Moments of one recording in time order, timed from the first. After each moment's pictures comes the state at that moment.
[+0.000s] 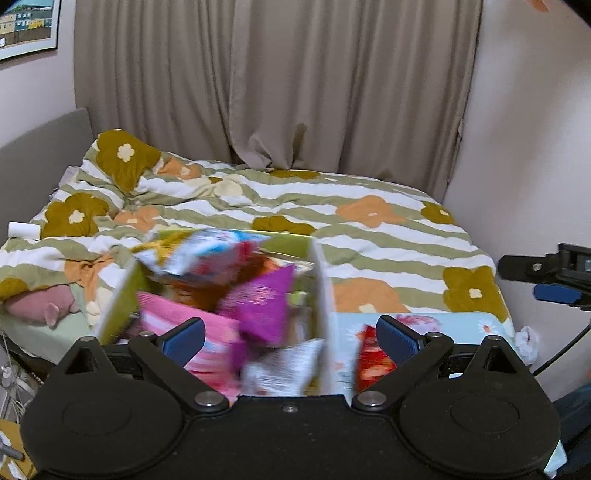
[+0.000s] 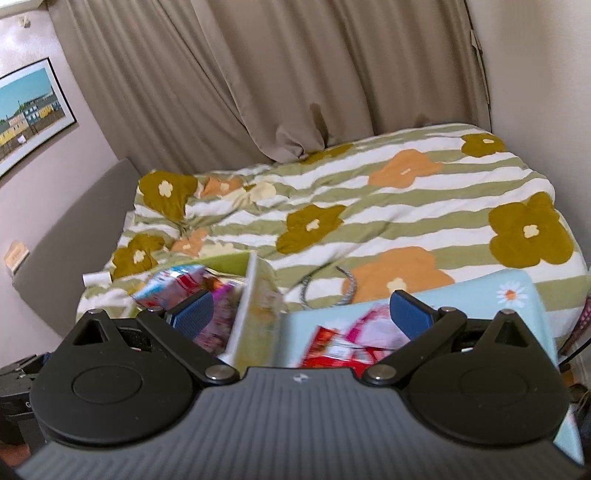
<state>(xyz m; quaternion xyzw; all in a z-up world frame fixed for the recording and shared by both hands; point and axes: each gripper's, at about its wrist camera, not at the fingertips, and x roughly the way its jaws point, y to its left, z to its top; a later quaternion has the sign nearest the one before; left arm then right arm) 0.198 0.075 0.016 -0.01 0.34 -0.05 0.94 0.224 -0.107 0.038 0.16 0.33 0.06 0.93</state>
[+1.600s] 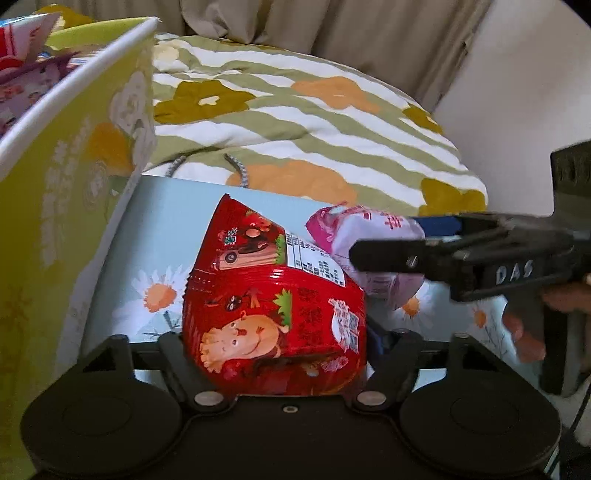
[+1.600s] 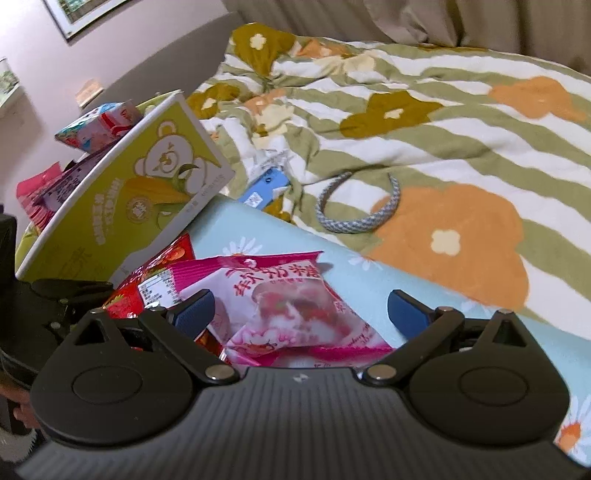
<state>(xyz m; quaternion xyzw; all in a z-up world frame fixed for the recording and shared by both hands) 0.312 -0.057 -0.170 -0.08 0.49 -0.09 0.86 0.392 -0.196 -0.167 0.04 0.44 0.34 0.83</state>
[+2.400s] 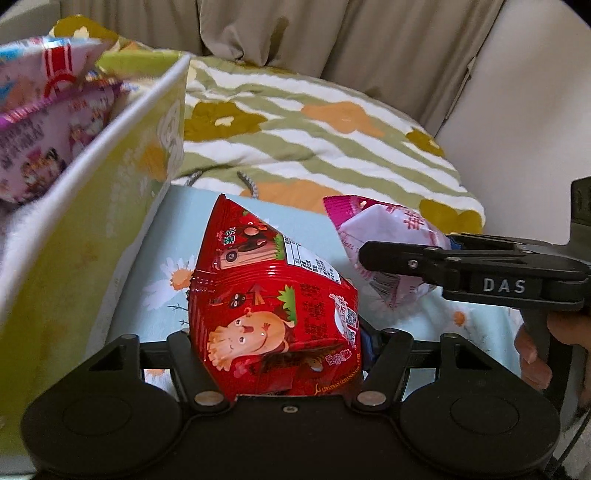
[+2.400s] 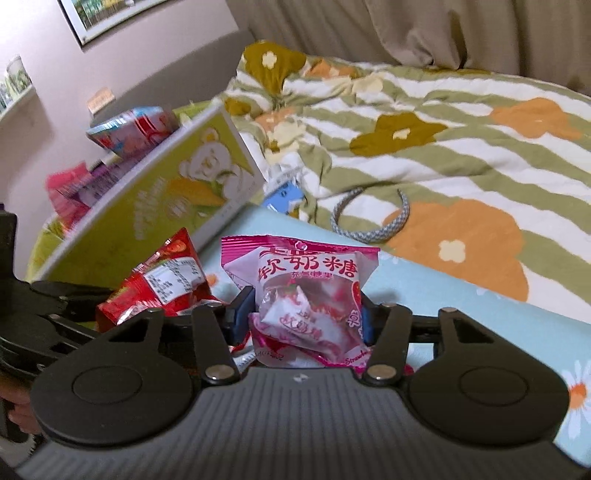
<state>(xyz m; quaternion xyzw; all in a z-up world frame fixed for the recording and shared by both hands) 0.269 -0.053 -0.138 -0.09 0.46 -0.07 0.88 0.347 -0.193 -0.138 0.05 0.41 0.33 0.85</state>
